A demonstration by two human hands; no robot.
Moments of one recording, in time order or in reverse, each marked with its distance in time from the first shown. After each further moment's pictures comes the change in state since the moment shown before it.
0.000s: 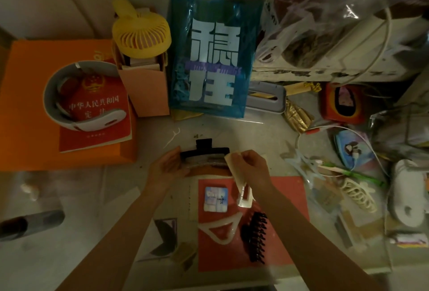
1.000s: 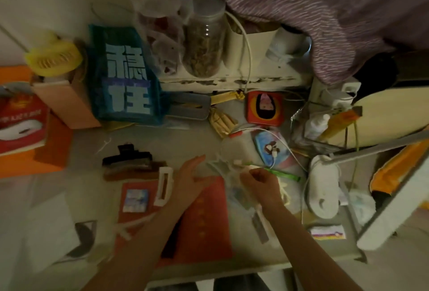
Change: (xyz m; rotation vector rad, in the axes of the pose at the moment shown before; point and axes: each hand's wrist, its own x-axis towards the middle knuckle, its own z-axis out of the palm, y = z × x) left_hand -0.063 0.019 0.261 0.419 -0.087 0.210; right_hand -0.011 0.063 -0.243 0.033 0.139 -0.060
